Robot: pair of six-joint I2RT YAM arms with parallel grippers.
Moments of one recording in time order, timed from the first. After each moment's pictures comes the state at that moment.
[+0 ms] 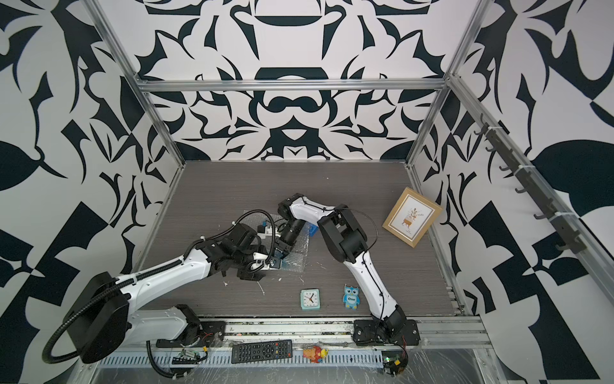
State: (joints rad) left arm -0.74 1.29 0.68 -0.46 0.21 1.02; right arm 0.70 2.41 1.85 -1.28 -0.92 -0.64
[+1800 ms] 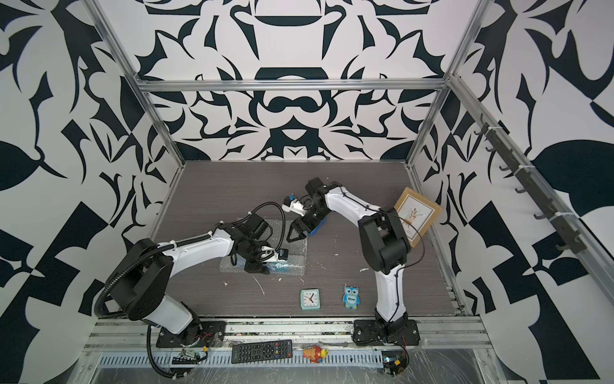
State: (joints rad) left arm -0.69 1.59 0.89 -0.65 0.30 0.97; right arm 0.46 1.92 1.45 -0.88 -0.72 -0.36
